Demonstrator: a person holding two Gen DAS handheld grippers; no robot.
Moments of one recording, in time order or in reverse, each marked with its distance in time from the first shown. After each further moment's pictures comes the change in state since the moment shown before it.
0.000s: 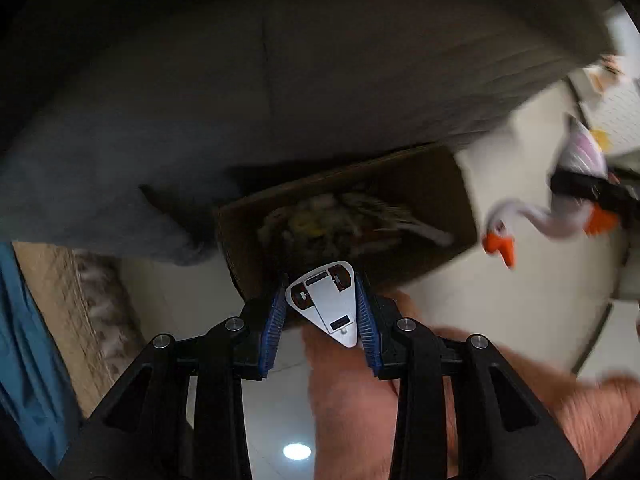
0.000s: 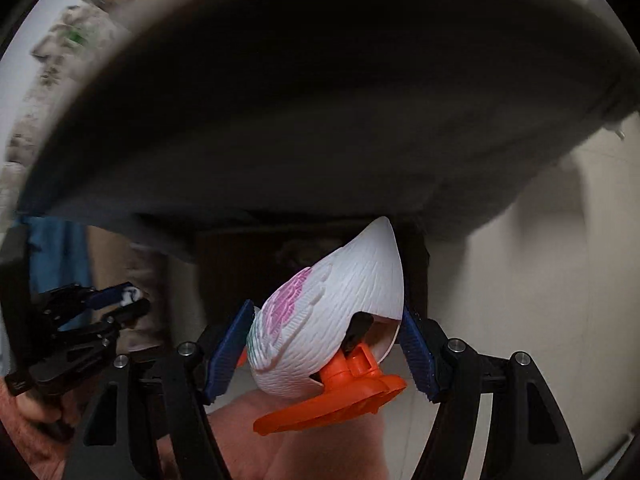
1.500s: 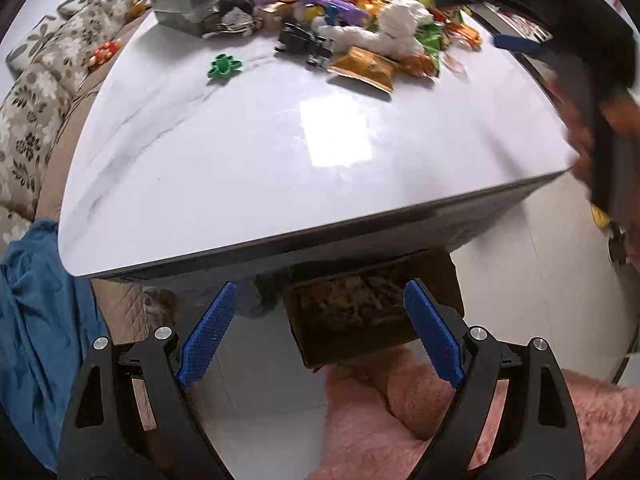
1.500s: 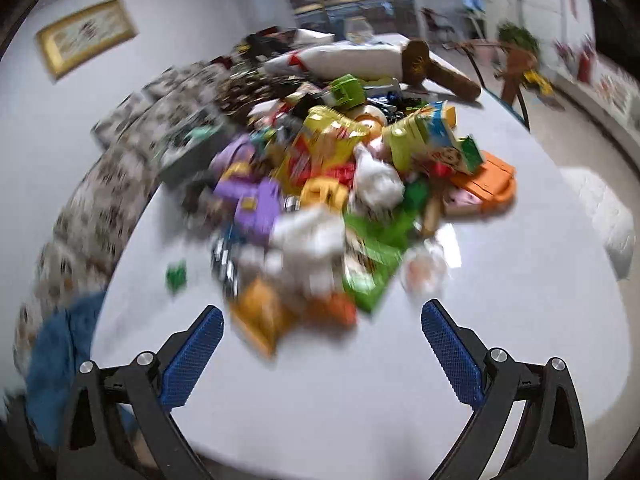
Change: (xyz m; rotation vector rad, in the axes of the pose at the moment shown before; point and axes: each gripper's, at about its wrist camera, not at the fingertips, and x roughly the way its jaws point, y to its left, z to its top) left arm -0.221 0.000 0.007 -0.072 -0.294 0.110; right arm -0.200 0.091 0.210 -0.009 -0.503 0.194
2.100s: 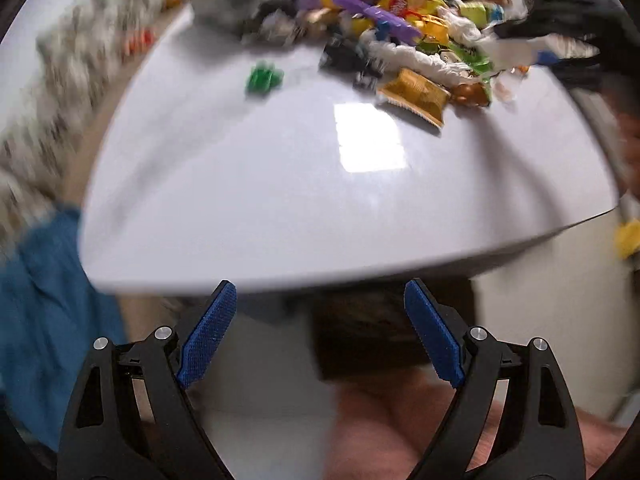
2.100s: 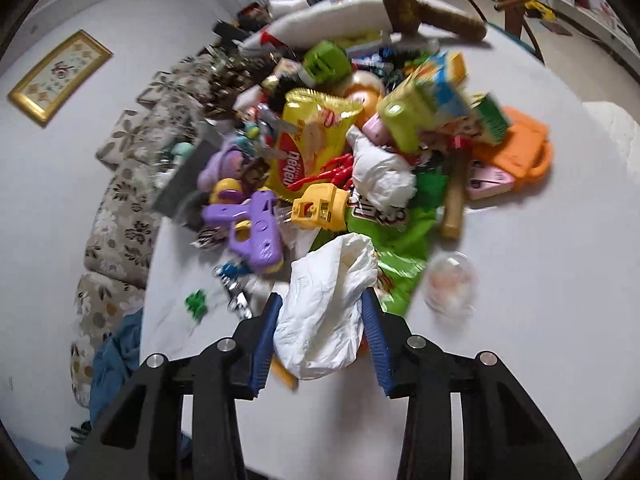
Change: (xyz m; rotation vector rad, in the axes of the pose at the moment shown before) left arm 0.011 0.001 0.036 -0.018 -0.024 0.151; right arm -0.013 -0.040 0.009 0.113 0.123 0.143
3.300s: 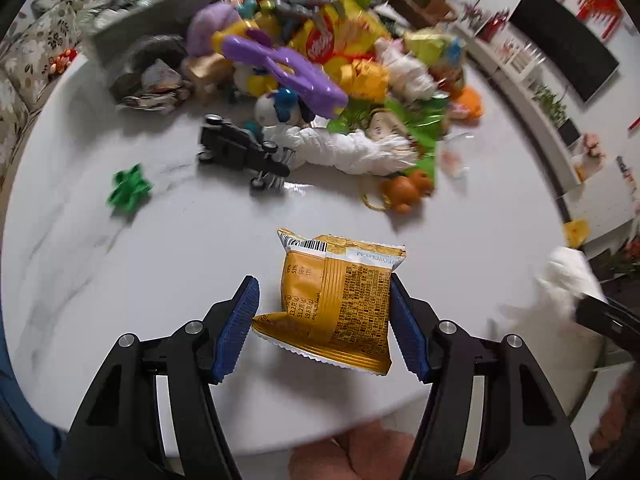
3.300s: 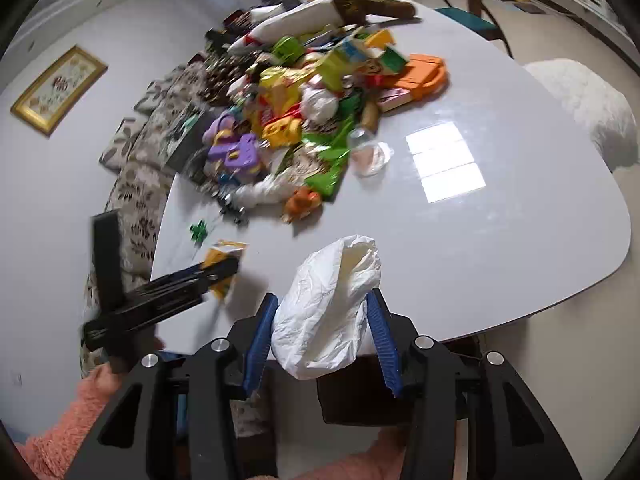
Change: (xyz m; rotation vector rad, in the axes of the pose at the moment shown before) left arm 0.034 0.004 0.094 0.005 -0.042 -0.342; right arm -0.067 -0.027 -0.107 0.024 0.028 -0.020
